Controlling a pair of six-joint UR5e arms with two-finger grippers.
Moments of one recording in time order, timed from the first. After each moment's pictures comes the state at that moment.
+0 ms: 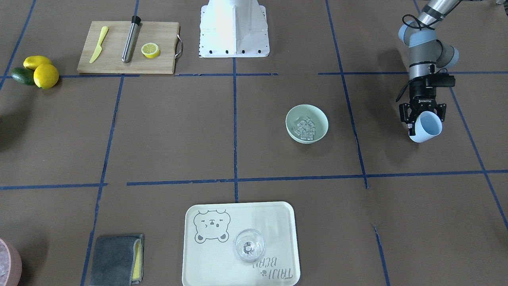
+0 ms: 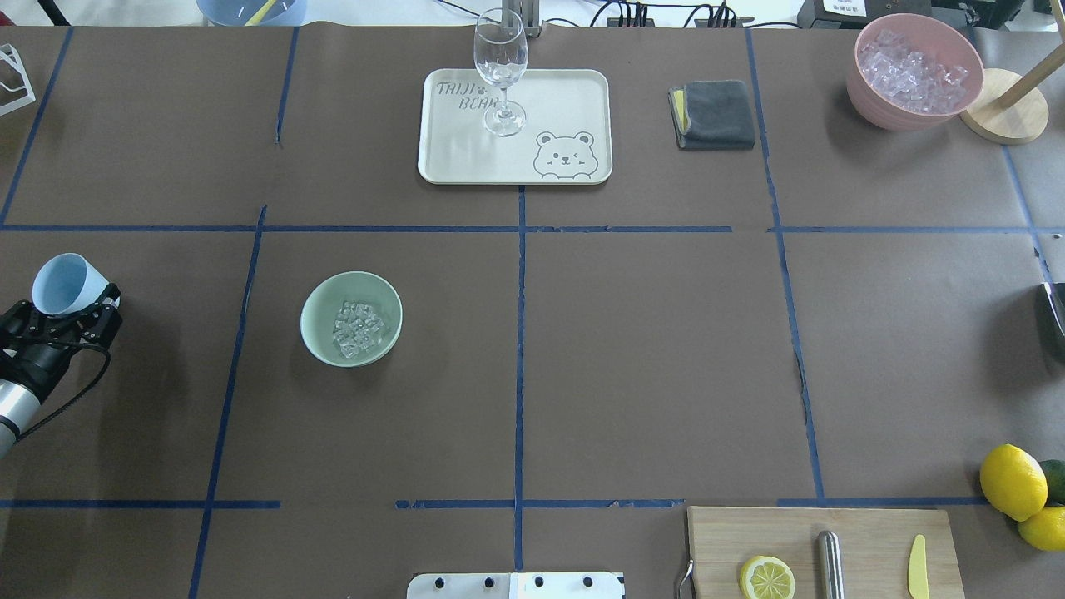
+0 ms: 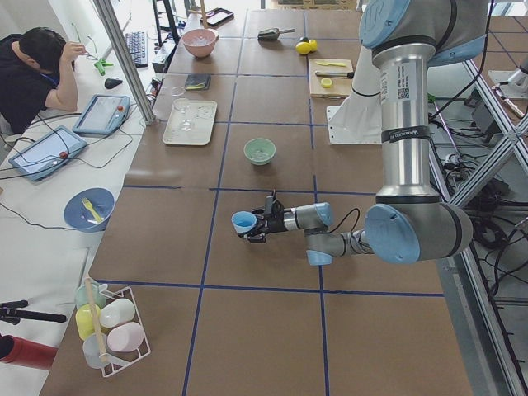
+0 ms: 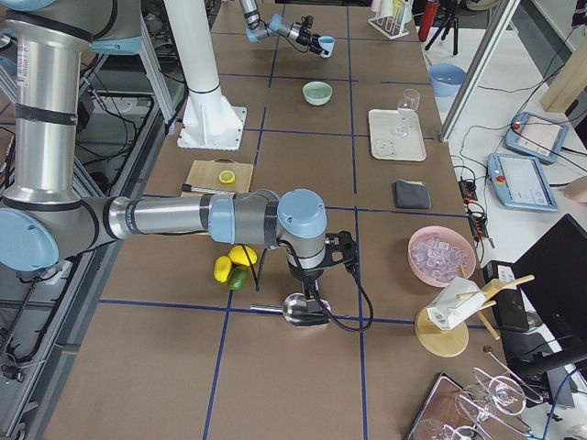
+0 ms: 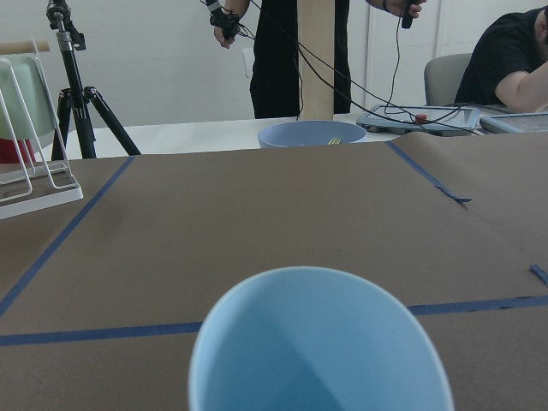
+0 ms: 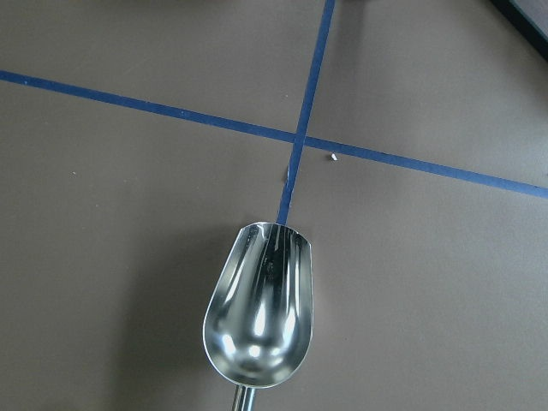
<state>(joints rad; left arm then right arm) -0.38 -1.42 -1.34 -3.14 -0.74 -1.09 1.67 -1.72 1.85 -1.67 2.34 -0.26</state>
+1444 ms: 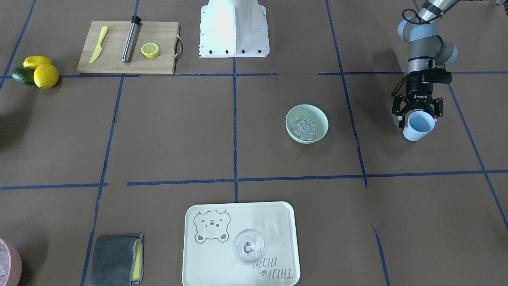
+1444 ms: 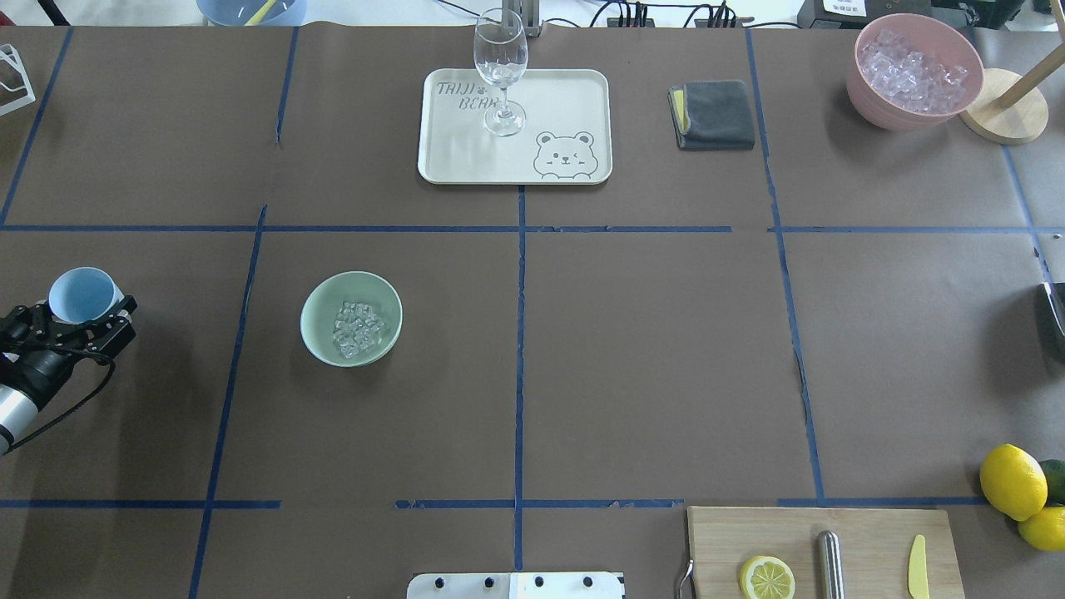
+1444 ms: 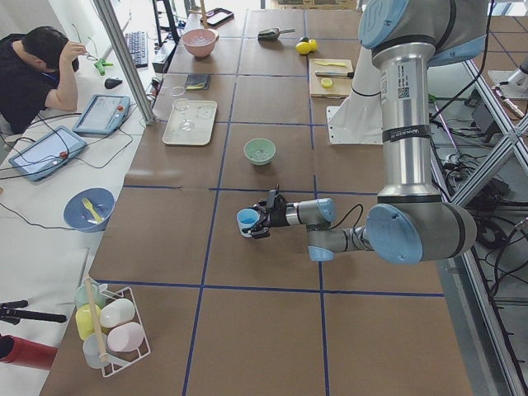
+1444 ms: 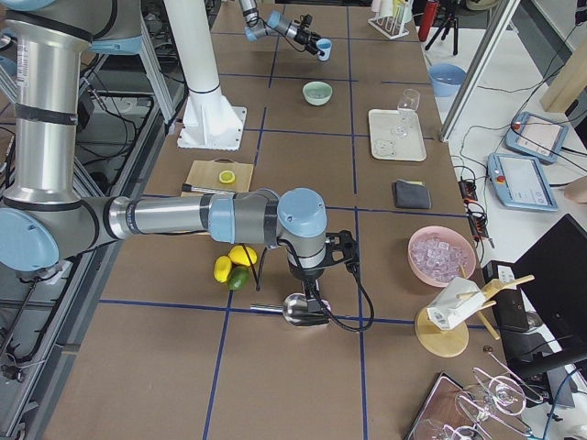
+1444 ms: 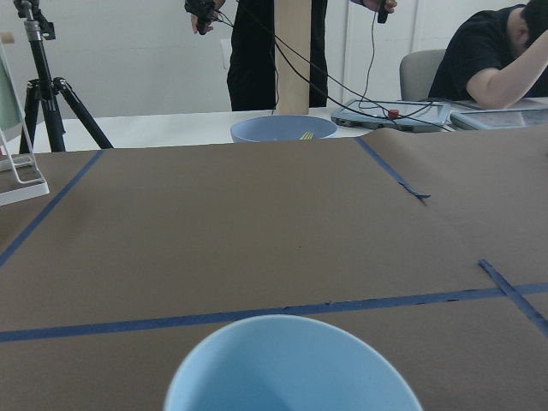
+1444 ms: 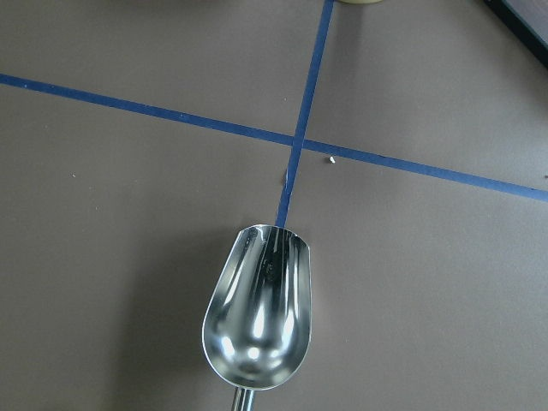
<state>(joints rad) -0.37 -1.38 -1.43 -3.16 -0.81 -0.99 1.67 -1.72 1.85 -1.67 2.34 -0.25</state>
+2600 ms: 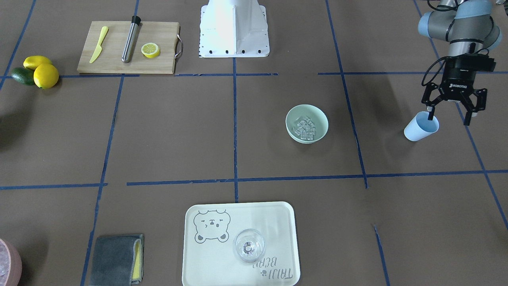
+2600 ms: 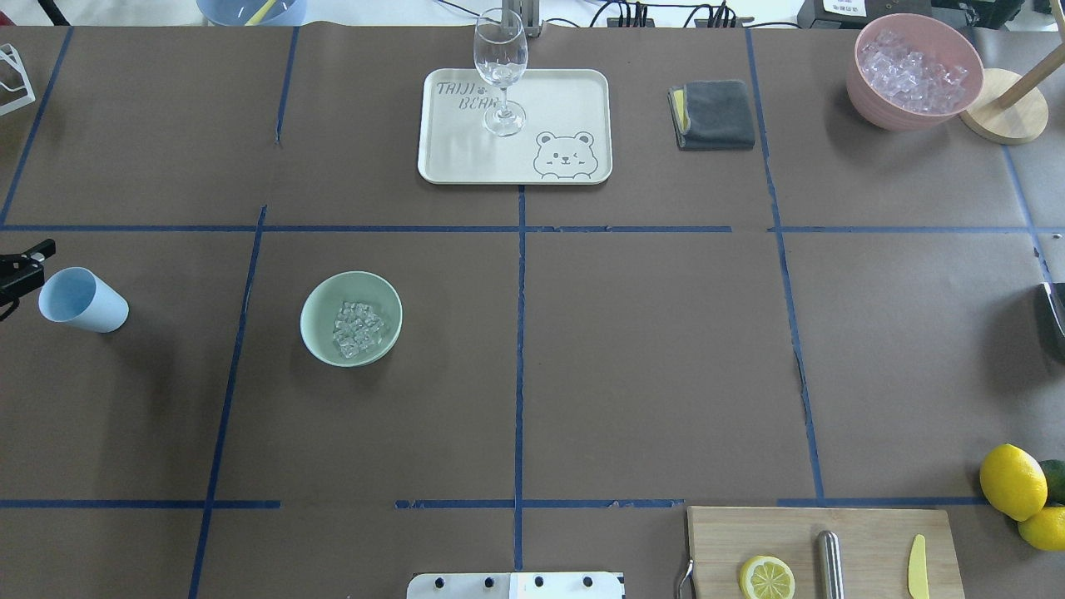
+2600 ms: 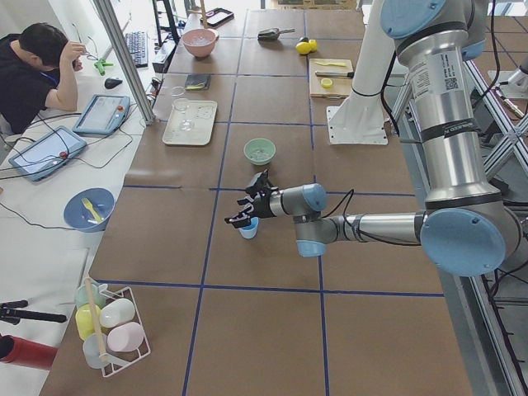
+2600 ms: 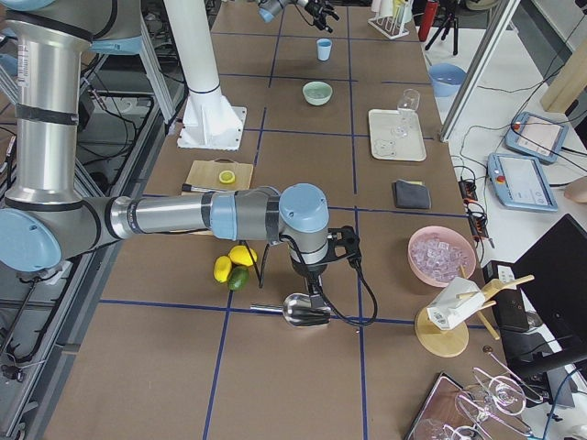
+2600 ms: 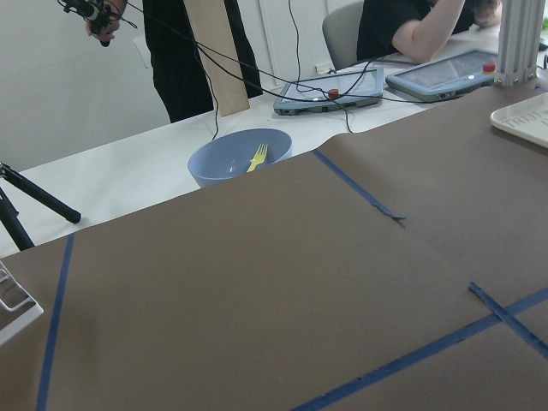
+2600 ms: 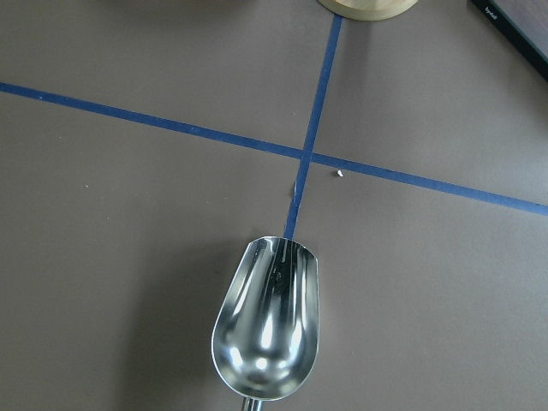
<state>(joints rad) -0.85 -1.29 -1.69 -2.98 -1.42 -0.49 1.67 -1.71 1.86 -1.67 2.36 -0.25</state>
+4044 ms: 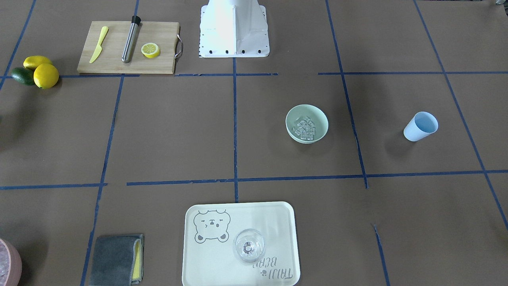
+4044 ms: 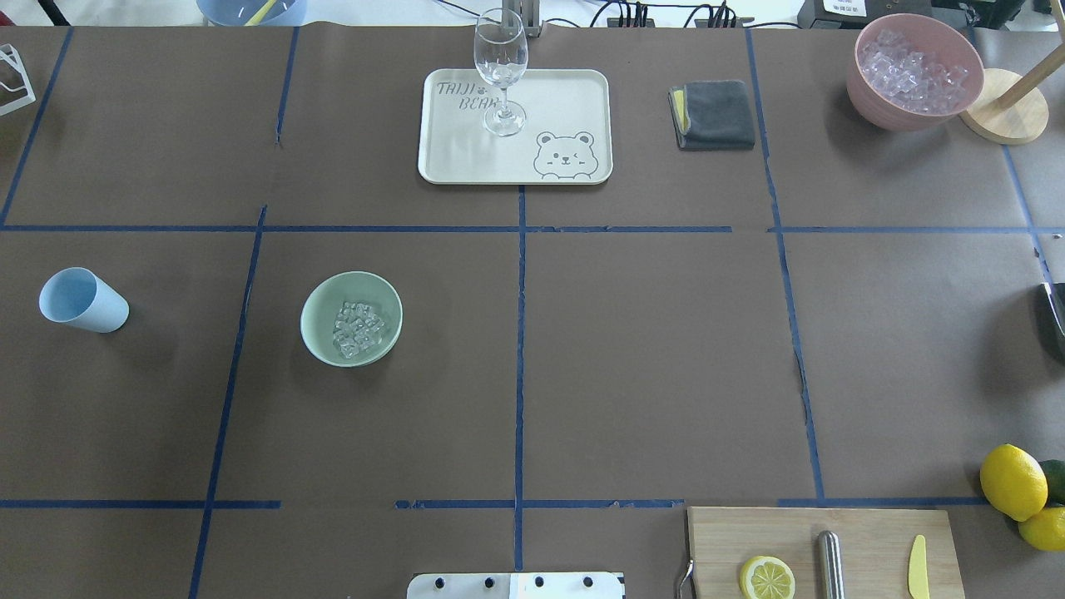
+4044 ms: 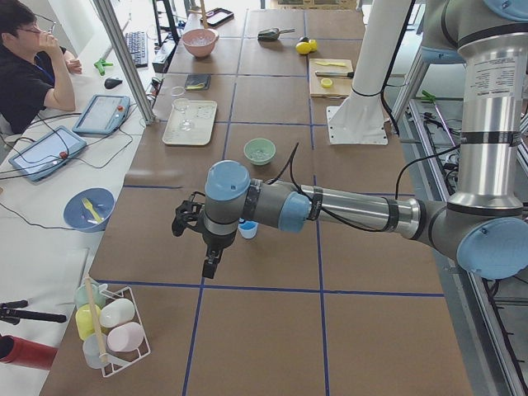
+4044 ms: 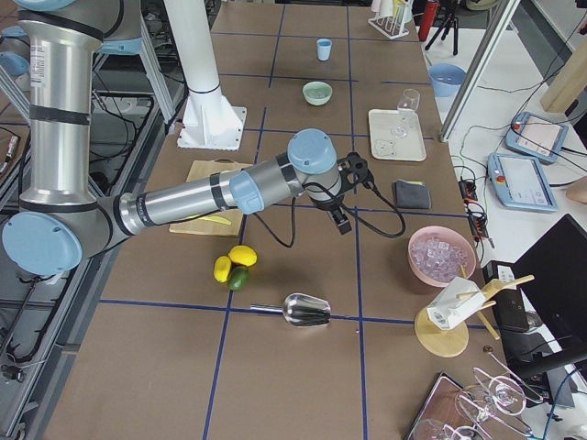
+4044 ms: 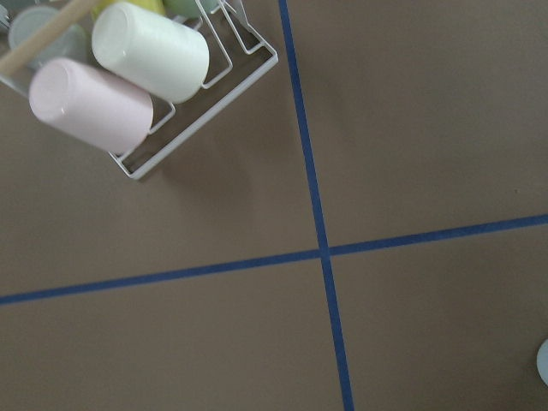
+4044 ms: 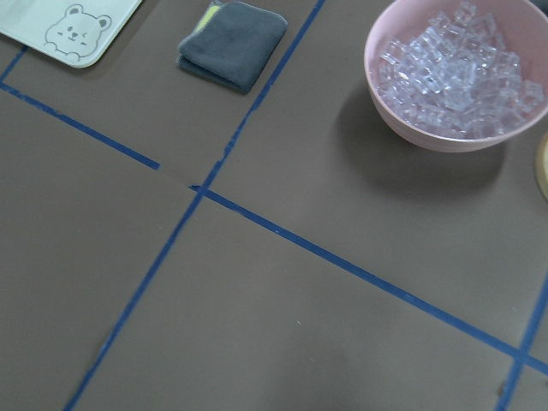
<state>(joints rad) -1.60 -1.51 -1.73 -1.67 -2.31 0.00 1.50 -1.63 1.97 -1.37 2.55 -0.02</state>
